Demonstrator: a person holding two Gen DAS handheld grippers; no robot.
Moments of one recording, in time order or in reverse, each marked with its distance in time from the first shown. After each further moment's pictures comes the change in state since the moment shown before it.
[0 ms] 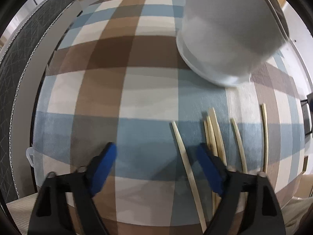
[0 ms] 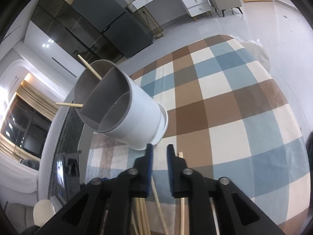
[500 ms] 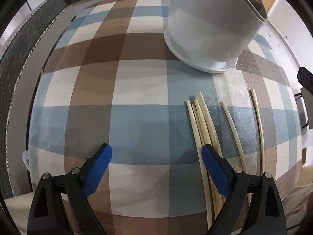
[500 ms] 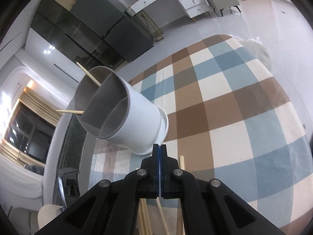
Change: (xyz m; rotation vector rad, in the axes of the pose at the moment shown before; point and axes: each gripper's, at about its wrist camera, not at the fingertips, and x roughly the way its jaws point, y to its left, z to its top) left arm -0.004 -0.010 -0.033 0.058 -0.039 -0.042; right arm 0.003 -0.008 0.004 0.037 -0.019 0.026
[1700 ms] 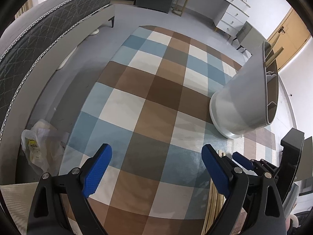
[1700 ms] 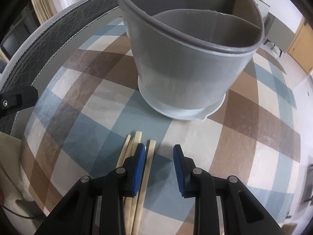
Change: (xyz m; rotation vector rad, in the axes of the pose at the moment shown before) left arm -0.060 0.087 0.017 -0.326 -0.168 -0.083; right arm 0.116 0.088 -0.055 -0.622 0.308 -0.332
